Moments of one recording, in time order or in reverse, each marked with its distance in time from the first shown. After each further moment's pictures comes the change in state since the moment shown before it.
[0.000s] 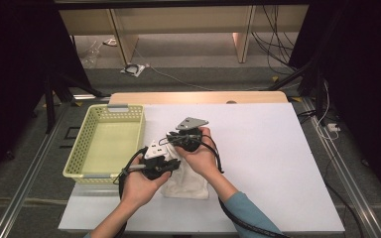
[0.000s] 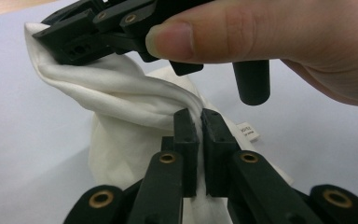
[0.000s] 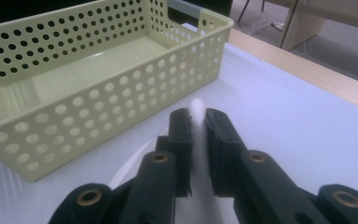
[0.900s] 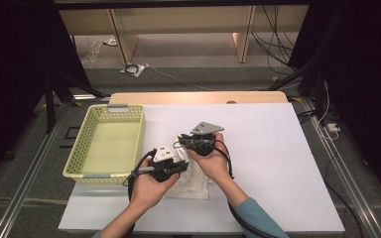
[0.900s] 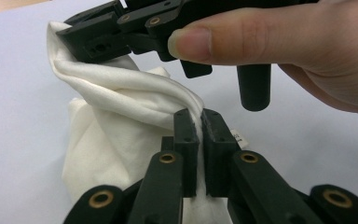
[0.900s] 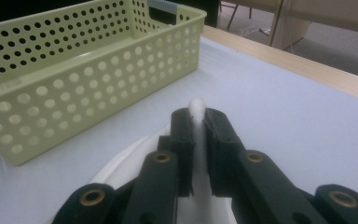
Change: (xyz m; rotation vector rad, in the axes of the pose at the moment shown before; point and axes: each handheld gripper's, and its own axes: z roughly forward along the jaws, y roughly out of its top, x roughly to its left) left arm -0.013 -0.004 0.017 -0.024 -0.023 0.012; right arm -0.019 -0.029 -0.019 -0.050 -0.029 0.036
